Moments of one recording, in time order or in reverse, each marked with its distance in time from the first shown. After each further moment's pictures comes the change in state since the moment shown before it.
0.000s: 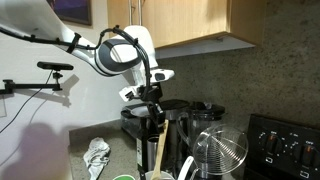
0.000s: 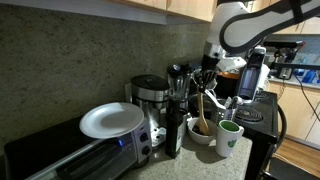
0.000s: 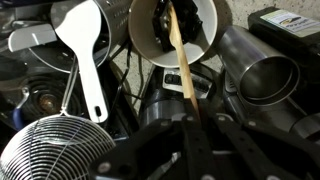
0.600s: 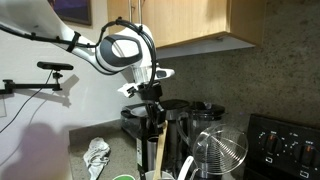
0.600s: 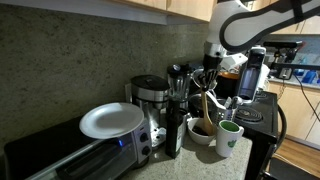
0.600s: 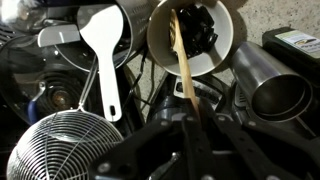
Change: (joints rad) arm 0.000 0.002 0.000 0.028 -0.067 -0.084 -0.049
